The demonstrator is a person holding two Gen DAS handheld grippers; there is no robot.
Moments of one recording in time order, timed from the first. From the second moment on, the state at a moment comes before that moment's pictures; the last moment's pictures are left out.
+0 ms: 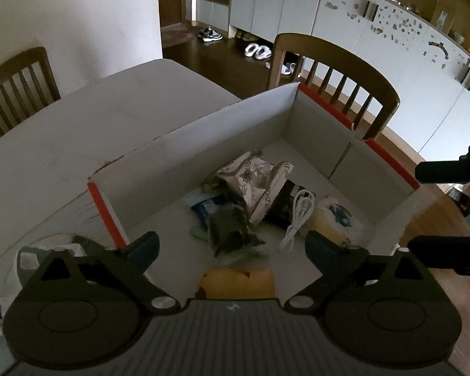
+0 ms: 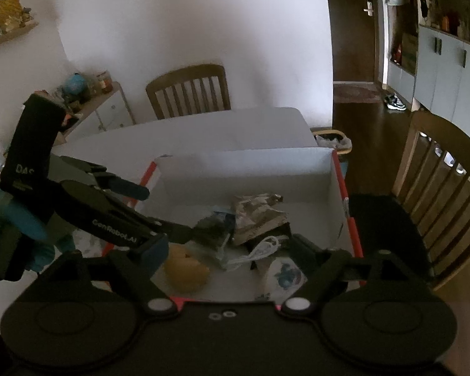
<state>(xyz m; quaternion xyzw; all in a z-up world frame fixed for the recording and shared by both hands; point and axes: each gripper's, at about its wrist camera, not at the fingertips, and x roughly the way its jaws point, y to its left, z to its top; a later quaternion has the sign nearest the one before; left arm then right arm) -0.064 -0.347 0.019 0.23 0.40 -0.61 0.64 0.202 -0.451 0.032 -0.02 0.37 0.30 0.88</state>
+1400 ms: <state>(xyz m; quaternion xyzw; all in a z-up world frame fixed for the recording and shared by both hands) 0.027 -0.192 0.031 0.13 0.38 -0.59 0.70 0.125 -0.330 0.071 0.00 0.33 0.31 0.89</state>
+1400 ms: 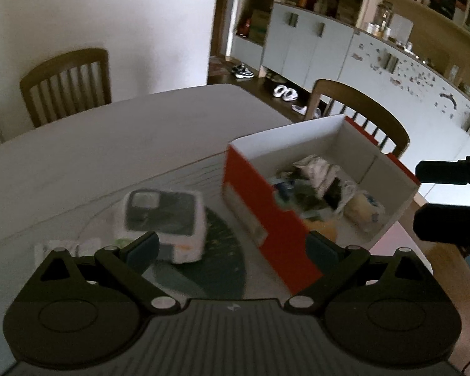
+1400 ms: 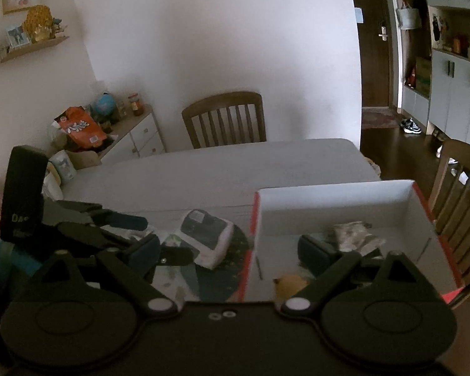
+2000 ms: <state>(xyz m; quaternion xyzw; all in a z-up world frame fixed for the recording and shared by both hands) 0.119 -0.135 -0.017 0.10 0.39 -0.54 0.74 0.136 -0.236 0.034 -0.01 0.36 0.30 0.88</state>
